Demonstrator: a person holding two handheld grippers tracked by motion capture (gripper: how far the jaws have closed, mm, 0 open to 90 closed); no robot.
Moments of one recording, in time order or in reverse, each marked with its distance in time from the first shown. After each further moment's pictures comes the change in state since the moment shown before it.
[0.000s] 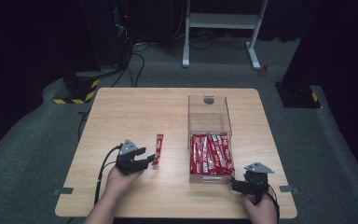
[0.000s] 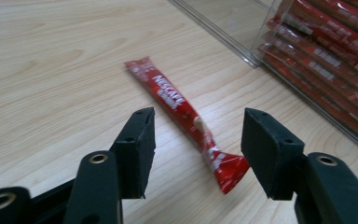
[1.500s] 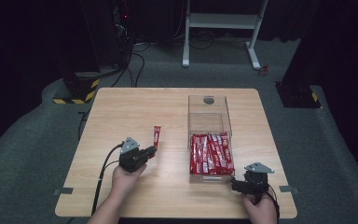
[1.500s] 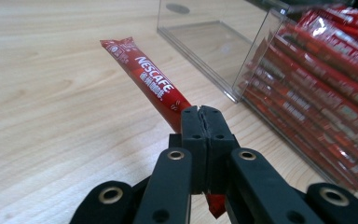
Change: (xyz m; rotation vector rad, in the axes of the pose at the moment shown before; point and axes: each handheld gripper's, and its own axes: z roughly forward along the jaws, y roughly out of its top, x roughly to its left) left arm -0.019 0.011 0.011 -0.074 -0.036 -0.045; right arm 0.000 0.000 0.000 -0.001 -0.001 -0.003
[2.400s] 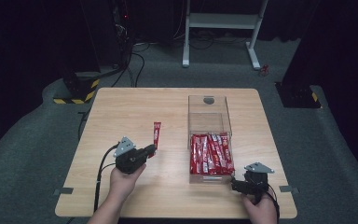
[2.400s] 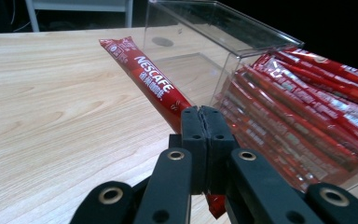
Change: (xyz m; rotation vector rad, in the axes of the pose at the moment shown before) left arm -0.013 0.016 -0.030 -0.107 -0.032 0.006; right arm 0.000 0.000 0.000 0.000 0.000 0.001
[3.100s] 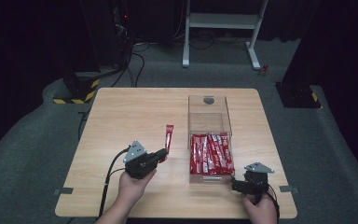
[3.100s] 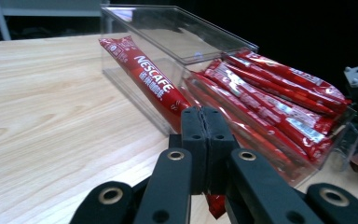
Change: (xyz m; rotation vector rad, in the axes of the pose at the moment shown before) left arm -0.037 0.007 0.001 -0.024 -0.062 0.028; right arm 0.000 0.000 0.000 0.002 0.000 0.003
